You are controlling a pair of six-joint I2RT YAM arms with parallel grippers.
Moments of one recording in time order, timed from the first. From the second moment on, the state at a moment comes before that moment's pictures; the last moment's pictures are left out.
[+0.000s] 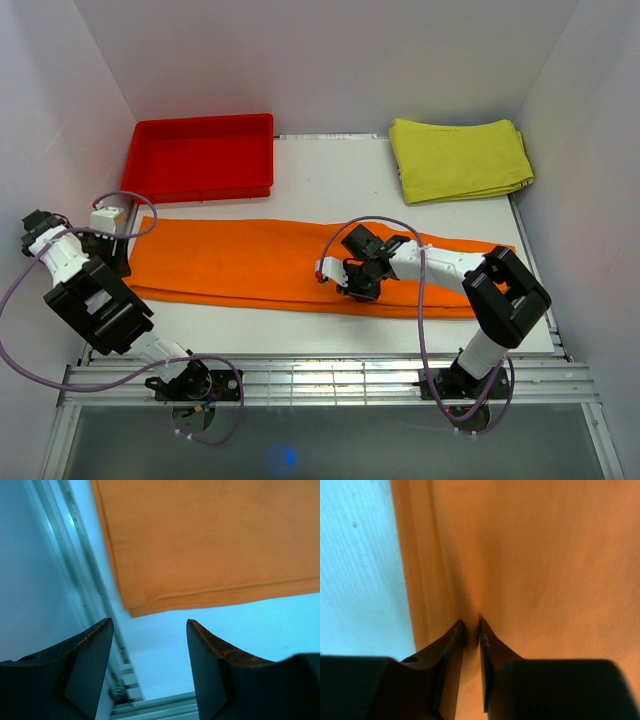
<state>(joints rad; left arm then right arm) 0.83 1.63 1.28 -0.96 0.45 0.96 0.81 1.65 0.96 -0.57 -0.27 -0.72</state>
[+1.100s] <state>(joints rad) 0.74 1.69 1.17 -1.07 0.41 1.94 0.71 1.56 0.95 -0.66 -0.28 -0.74</state>
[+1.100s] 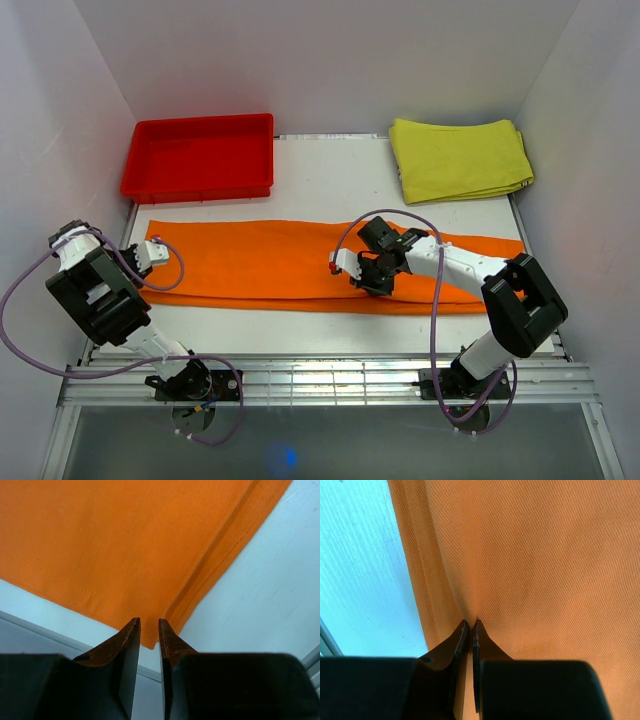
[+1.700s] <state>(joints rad) 0.72 1.72 1.13 -1.08 0.35 1.94 0.70 1.56 0.98 -0.71 -0.30 -0.74</state>
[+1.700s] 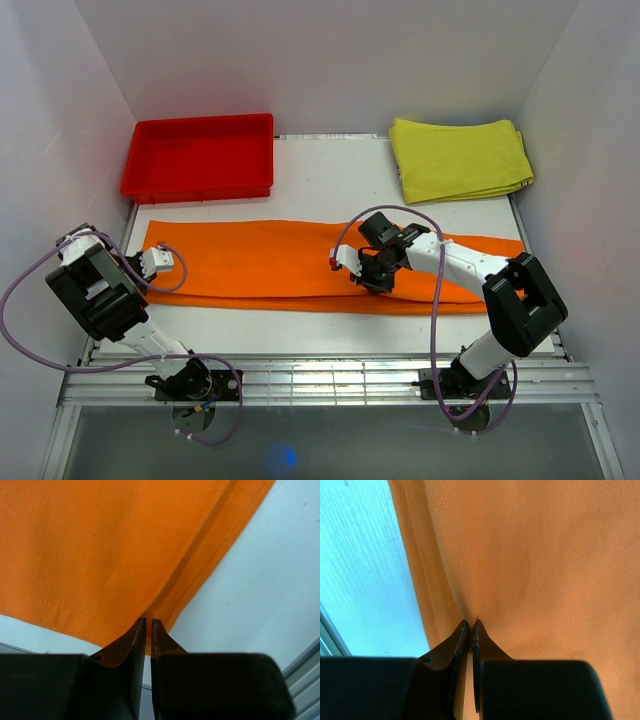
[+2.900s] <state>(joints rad) 0.68 1.60 1.01 -1.06 0.44 1.84 0.66 1.61 0.99 -0.81 -0.36 -0.76</state>
